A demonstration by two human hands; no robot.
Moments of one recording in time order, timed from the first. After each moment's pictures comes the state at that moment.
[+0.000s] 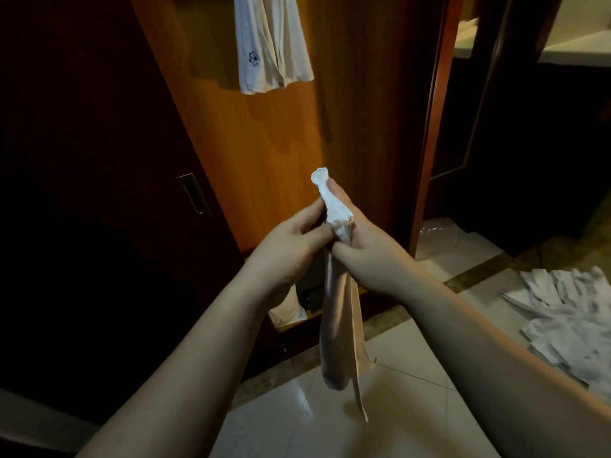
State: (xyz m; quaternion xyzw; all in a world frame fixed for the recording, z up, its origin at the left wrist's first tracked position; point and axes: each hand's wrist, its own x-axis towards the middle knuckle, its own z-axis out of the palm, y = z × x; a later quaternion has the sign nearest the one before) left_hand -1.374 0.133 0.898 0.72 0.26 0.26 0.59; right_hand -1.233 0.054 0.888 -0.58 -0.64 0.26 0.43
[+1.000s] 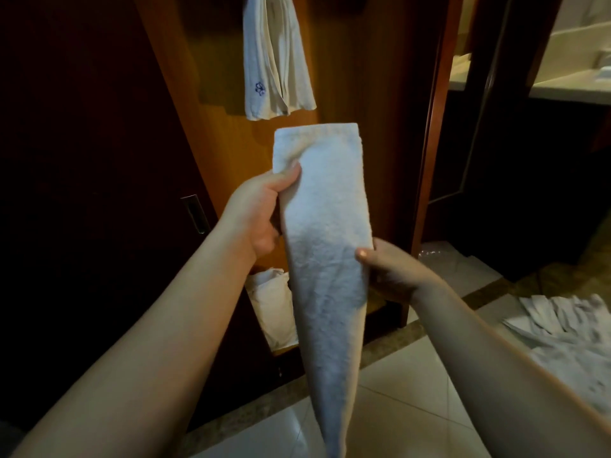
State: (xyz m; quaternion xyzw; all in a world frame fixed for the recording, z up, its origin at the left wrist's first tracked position) left_hand -1.360 0.181 0.966 0.53 0.31 0.39 0.68; right_hand -1.180 0.088 0.856 -0.35 -0.47 0.59 0.55
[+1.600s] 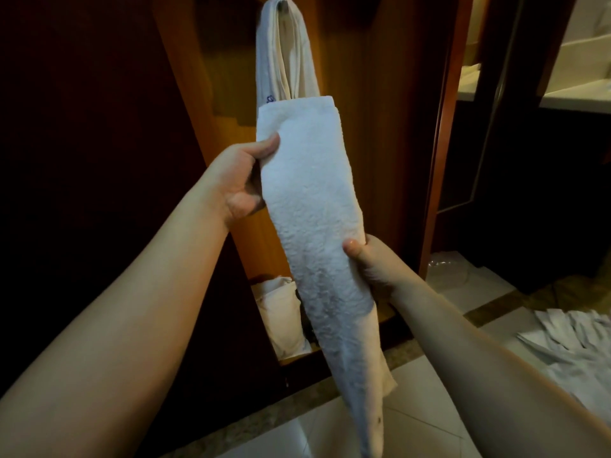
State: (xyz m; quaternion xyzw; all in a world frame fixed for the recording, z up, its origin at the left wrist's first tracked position) left_hand -1.376 0.216 1.021 0.49 0.30 0.39 0.72; right_hand -1.204 0.112 0.870 -0.40 -0.49 0.50 0.59
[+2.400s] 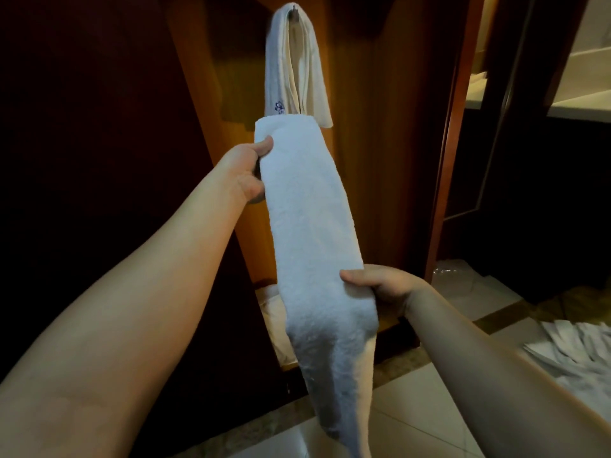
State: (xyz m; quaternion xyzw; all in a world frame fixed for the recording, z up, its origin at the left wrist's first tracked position) left_hand -1.367 0.260 1.029 0.38 0.37 0.42 0.74; right_hand -1.200 0.103 0.875 -0.37 -0.47 0.71 0.37
